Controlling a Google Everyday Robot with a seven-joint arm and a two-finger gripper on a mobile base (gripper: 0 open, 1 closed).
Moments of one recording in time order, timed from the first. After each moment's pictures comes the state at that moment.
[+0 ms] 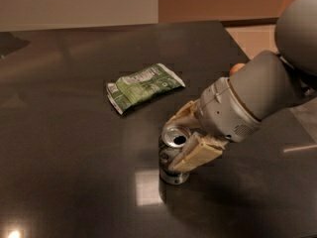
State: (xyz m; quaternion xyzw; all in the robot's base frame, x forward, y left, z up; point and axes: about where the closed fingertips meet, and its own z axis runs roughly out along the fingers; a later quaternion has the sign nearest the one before) arm 0.371 -0.037 0.895 -0.71 0.62 0.22 0.25
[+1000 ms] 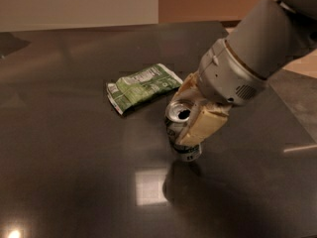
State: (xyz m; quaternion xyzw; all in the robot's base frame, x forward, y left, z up) arm 0.395 -0.047 0.938 -0.73 0.63 0.16 0.22
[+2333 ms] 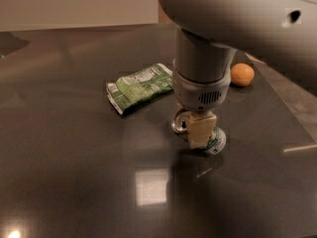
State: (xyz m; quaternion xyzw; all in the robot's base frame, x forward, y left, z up) arm 0.420 -0.069 0.895 -0.78 0.62 -0.04 0.03
